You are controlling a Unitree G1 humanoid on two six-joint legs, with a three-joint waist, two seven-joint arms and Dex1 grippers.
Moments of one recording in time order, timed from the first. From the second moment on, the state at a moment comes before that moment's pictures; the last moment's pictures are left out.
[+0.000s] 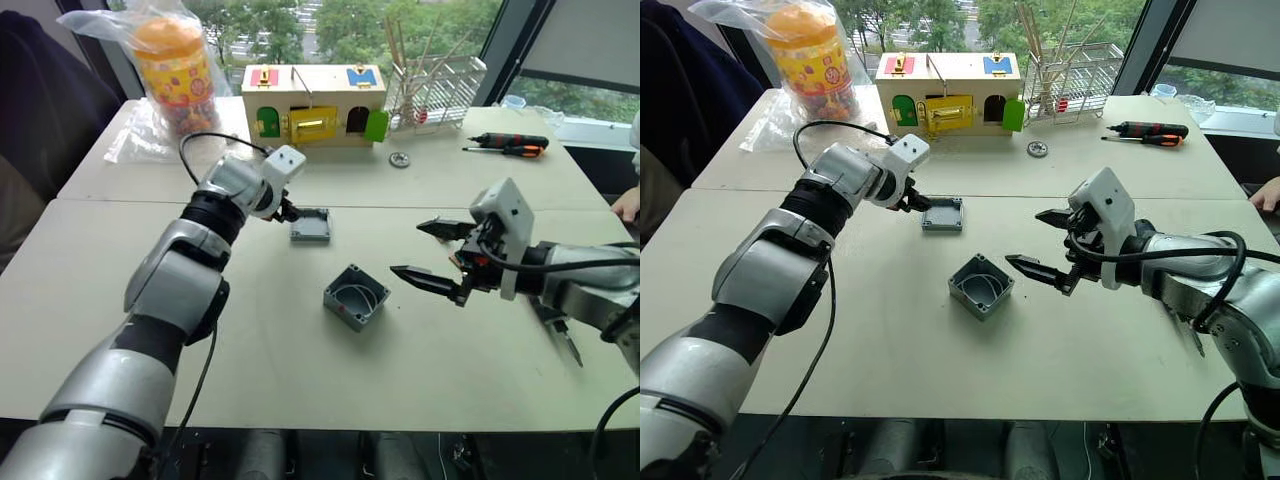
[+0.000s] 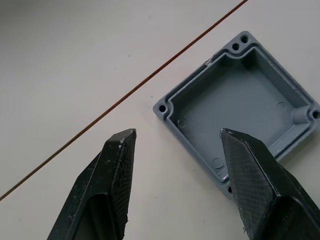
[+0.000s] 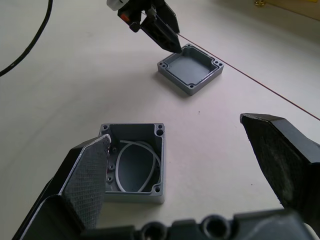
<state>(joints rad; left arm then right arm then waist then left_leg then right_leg) -1.37 0.29 -0.37 1.02 -0.02 0.85 -0.63 -0.36 -0.97 -0.14 -0.60 0.84 0.95 0.55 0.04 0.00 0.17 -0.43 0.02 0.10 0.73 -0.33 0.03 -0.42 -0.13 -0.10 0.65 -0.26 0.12</state>
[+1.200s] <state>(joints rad) -1.40 0.17 -0.22 1.26 0.12 0.64 -0.60 -0.19 -0.84 -0.19 -0.68 0.76 0.92 0.48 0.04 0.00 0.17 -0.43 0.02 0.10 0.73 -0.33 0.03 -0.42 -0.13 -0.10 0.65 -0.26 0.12</state>
